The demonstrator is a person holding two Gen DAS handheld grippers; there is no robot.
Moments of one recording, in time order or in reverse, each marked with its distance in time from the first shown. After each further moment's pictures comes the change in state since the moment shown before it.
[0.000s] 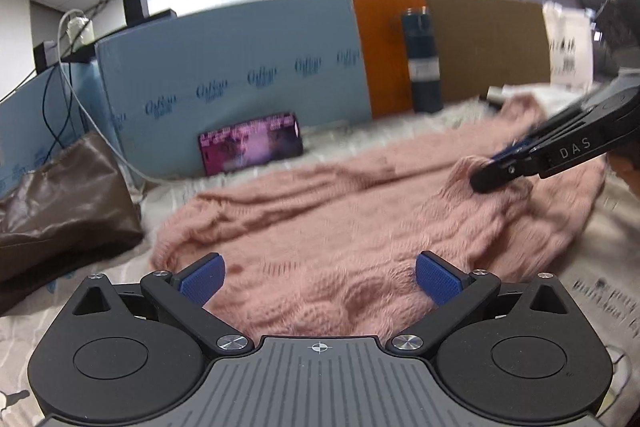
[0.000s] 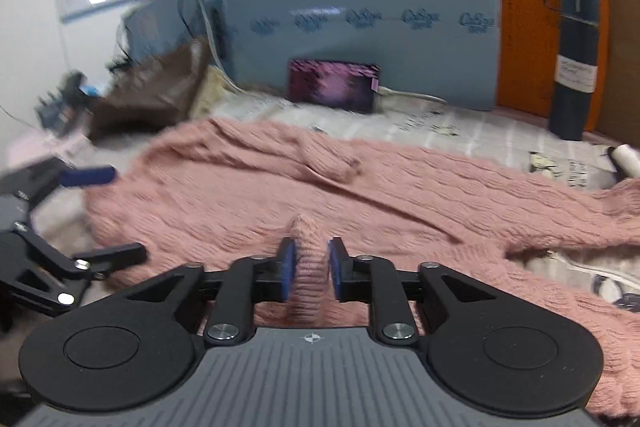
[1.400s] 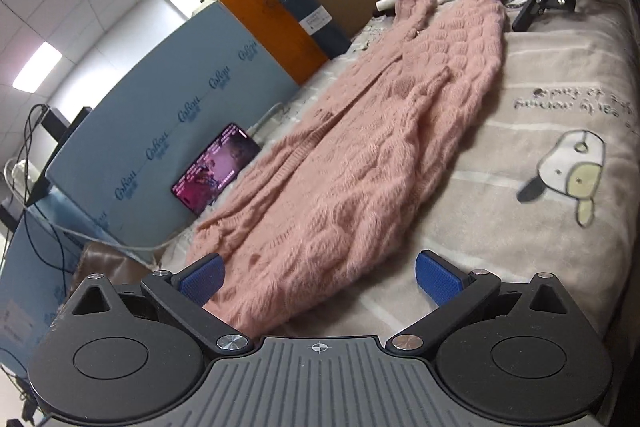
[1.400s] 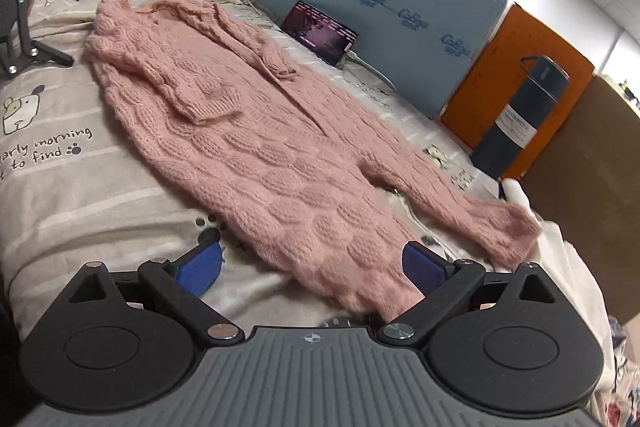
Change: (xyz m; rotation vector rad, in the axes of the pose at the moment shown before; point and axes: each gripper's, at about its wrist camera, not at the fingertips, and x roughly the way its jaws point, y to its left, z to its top) left arm -0.030 -0.012 -0.021 0.575 0.037 -0.053; right arm -0.078 -0.055 -0.064 -0.488 0.085 -0.129
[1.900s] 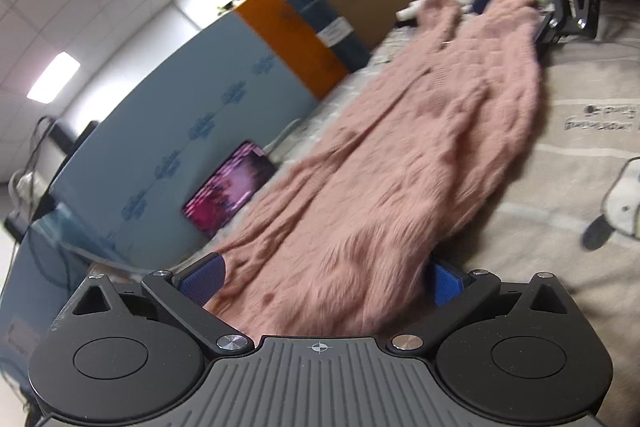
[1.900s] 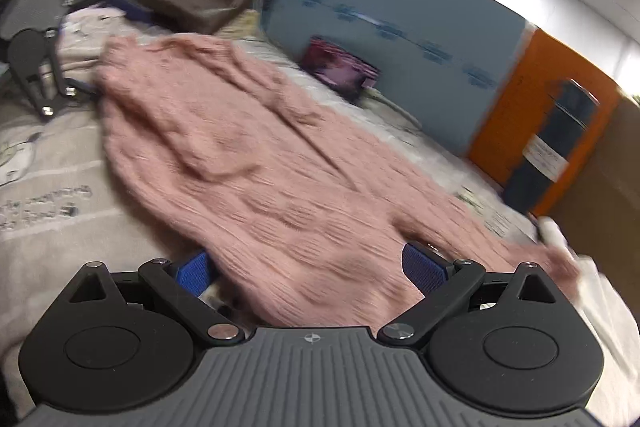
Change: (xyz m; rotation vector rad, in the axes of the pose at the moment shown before) left arm 0.027 0.007 0.005 -0.031 -0.038 0.082; right arm 0.022 -0.001 0.013 0.064 -0.097 0.034
